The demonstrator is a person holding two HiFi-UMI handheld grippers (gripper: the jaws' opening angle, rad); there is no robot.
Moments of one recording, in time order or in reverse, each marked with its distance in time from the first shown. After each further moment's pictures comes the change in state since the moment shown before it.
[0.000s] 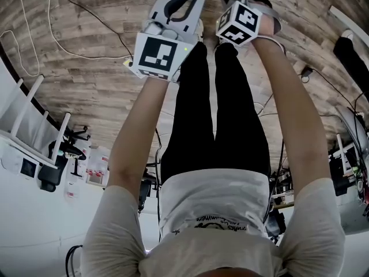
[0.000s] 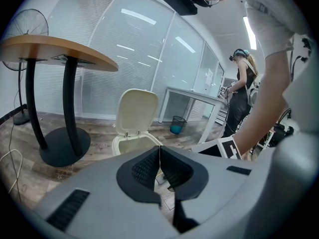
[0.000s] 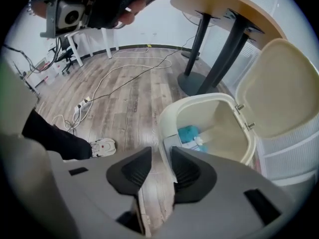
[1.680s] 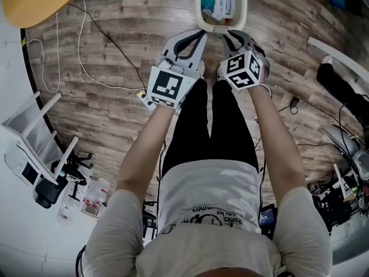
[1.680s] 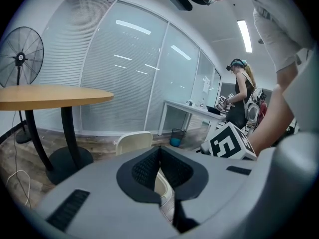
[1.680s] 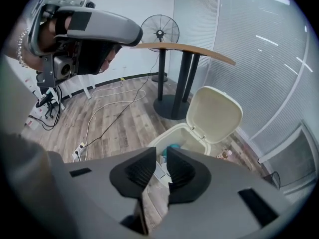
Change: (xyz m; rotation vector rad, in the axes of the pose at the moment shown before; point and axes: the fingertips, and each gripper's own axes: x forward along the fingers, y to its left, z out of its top) left arm -0.051 -0.028 0.136 0.053 -0.076 0.009; right arm -0.163 -0.057 0.046 0.353 -0.223 -0.109
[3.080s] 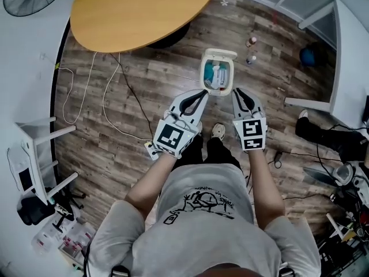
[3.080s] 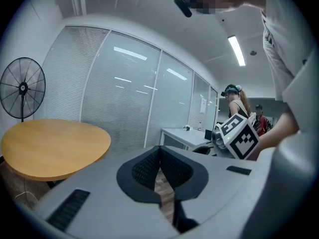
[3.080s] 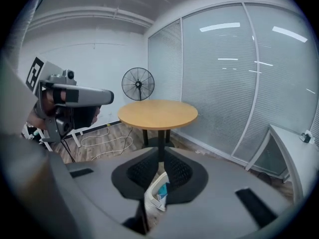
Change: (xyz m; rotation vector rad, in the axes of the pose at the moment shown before) left arm -0.128 -0.073 0.221 0.040 -0.213 0.031; right arm -0.285 -0.047 0.157 0.228 -0.402 -0.151
